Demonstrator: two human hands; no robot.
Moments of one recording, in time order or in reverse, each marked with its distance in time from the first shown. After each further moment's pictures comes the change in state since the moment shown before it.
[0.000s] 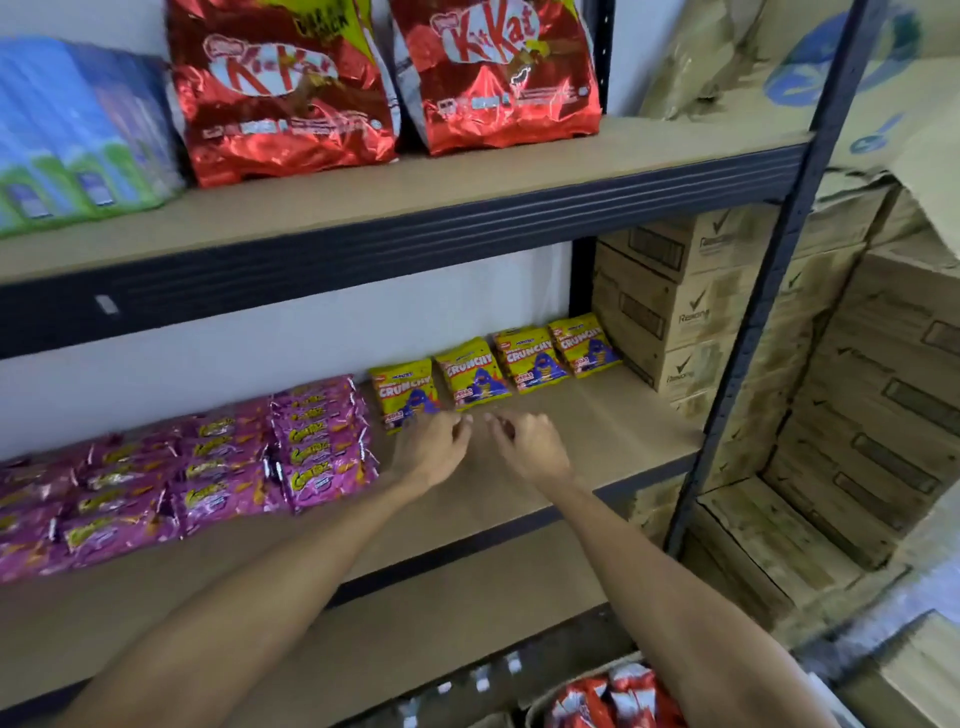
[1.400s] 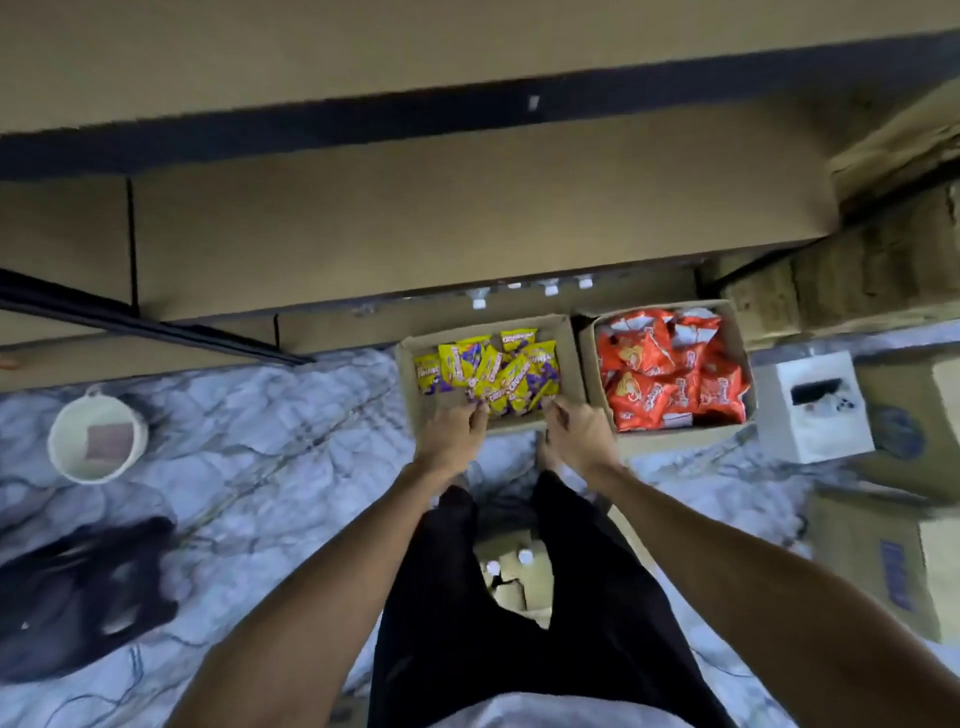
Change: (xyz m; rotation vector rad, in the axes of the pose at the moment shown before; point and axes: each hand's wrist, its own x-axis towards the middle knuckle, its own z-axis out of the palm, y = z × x) left_hand -0.473 -0.169 0.201 -0.393 -0.759 -0.642; right_hand -0.433 -0.035 0.216 -0.040 -0.760 0.574
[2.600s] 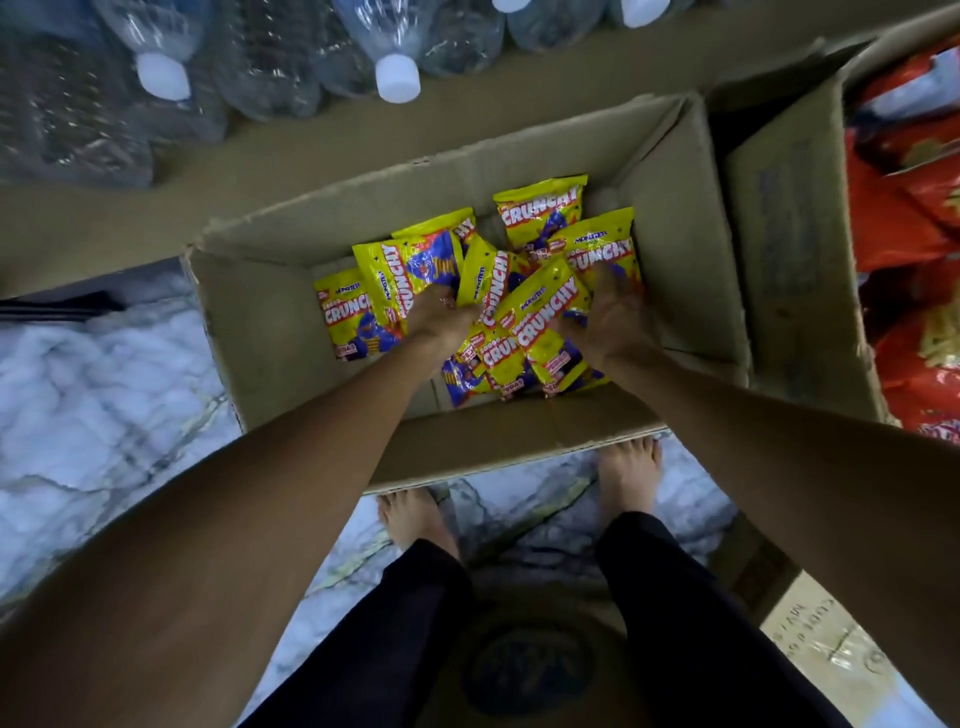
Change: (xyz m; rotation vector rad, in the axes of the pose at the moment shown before) left_hand 0.450 -0.202 0.328 -0.461 -0.015 -0.399; right_hand 0.390 0.307 0.353 -0.128 -0.139 0.147
